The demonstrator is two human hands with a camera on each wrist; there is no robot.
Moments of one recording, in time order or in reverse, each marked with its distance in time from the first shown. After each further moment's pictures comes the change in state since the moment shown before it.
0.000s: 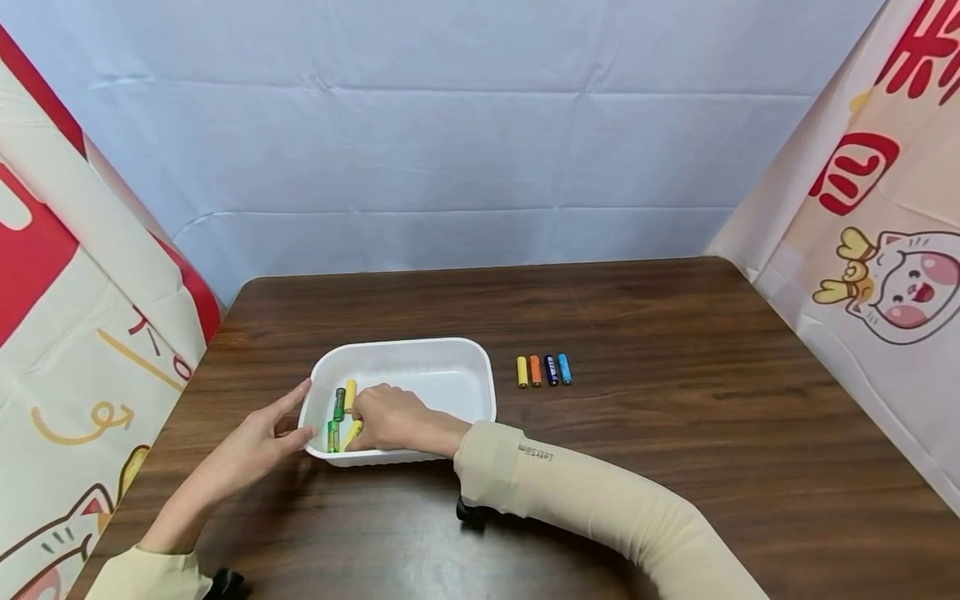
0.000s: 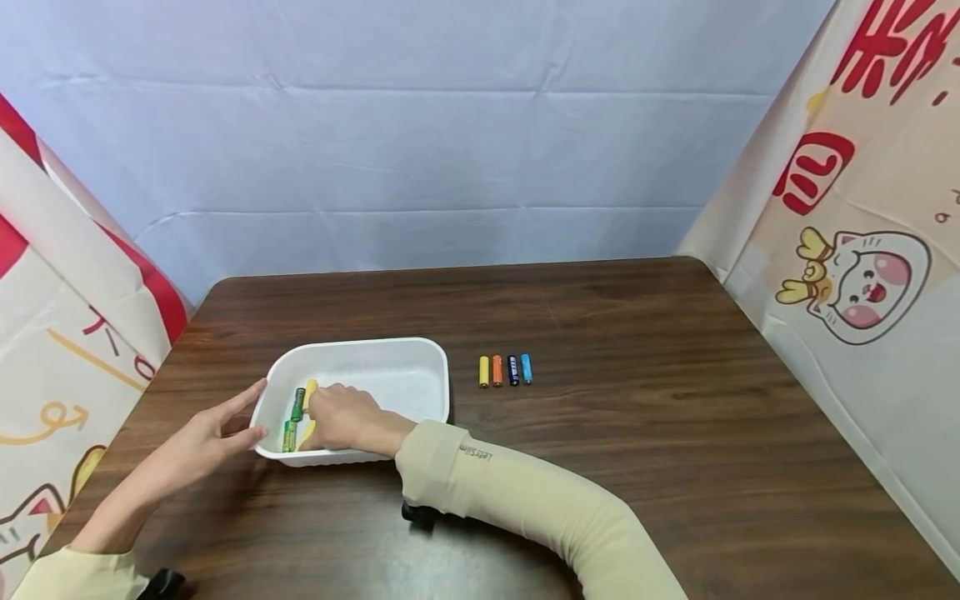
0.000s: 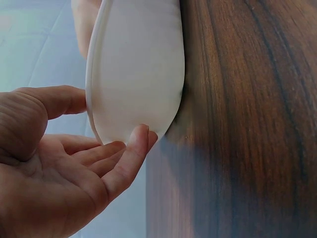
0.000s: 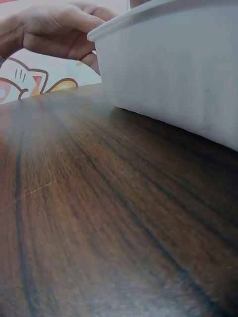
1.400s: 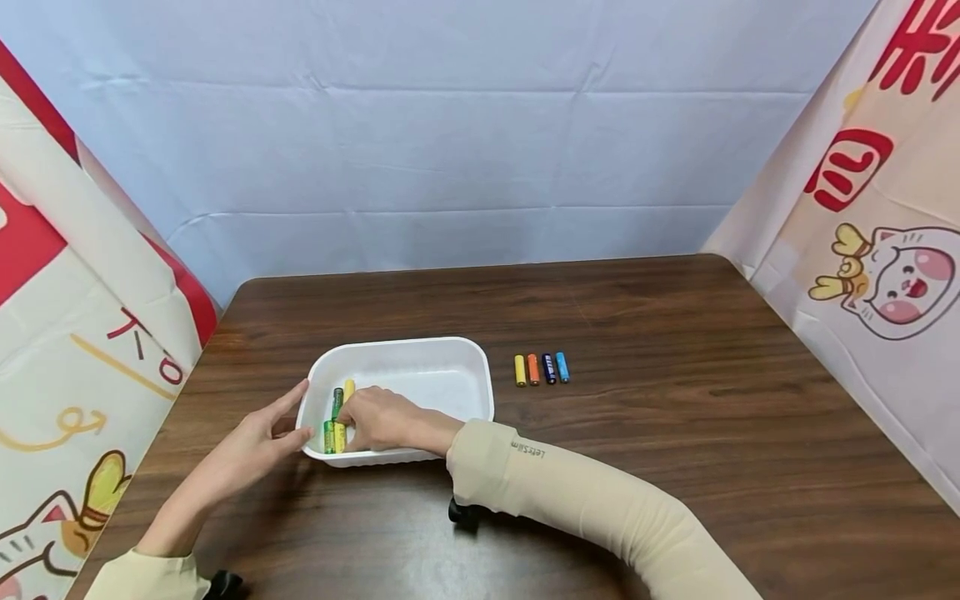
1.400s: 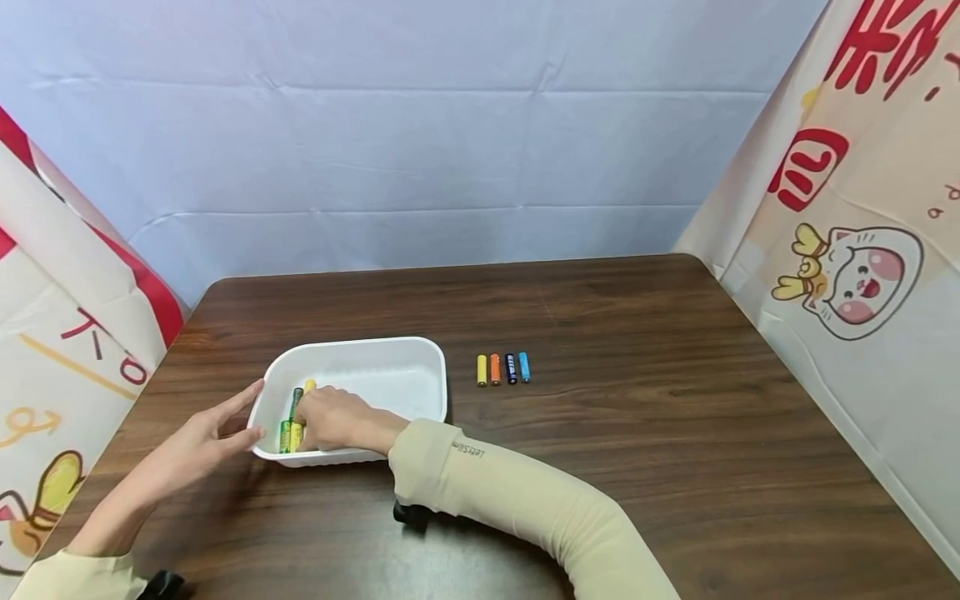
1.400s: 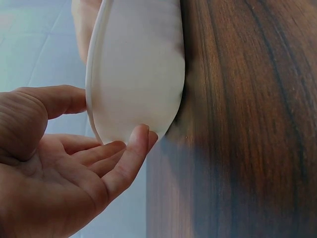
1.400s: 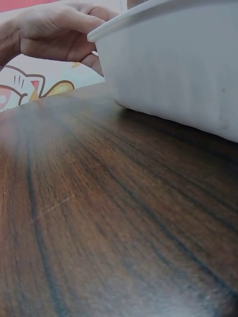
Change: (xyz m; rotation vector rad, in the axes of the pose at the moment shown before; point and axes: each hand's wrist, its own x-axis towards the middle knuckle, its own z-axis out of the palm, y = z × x) left_hand 0.001 -0.002 0.002 -0.022 0.001 0.030; right_hand 0.010 0.003 0.003 -0.029 -0.034 -0.183
